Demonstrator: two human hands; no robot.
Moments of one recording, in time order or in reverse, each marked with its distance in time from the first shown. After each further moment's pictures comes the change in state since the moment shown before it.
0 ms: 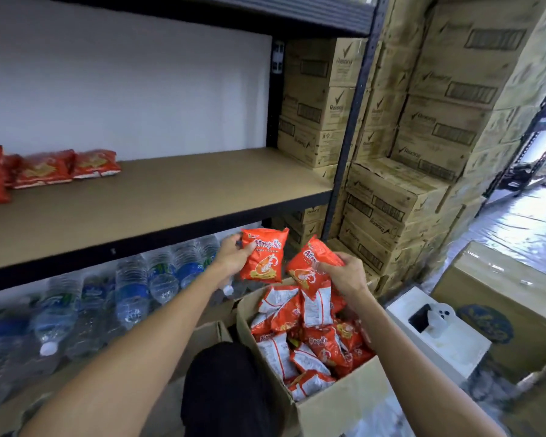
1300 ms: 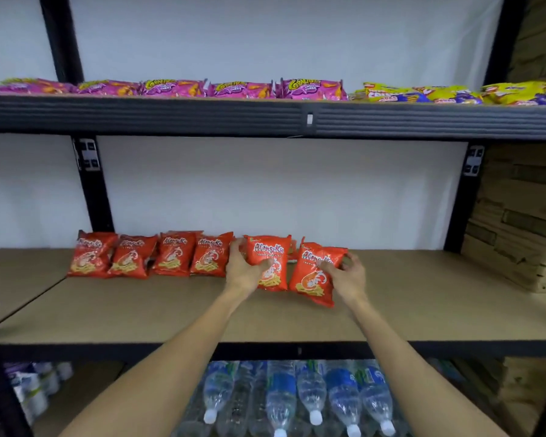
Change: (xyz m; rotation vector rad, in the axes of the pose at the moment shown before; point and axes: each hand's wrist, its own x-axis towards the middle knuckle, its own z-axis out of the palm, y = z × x) left_hand -0.011 0.063 -0.342 -0.008 0.715 0.193; right_hand -0.011 -0.259 0.343 0.388 -0.403 -0.377
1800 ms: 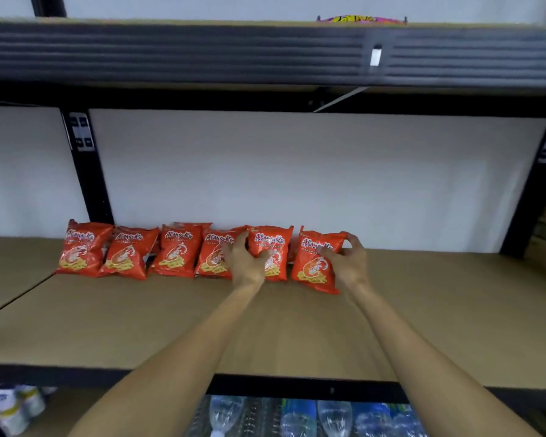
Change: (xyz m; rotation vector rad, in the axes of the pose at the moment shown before) left_hand 0.097 -0.059 0.009 0.171 0.244 0.002; right_hand 0.105 0.049 0.073 -0.085 -0.022 -0.051
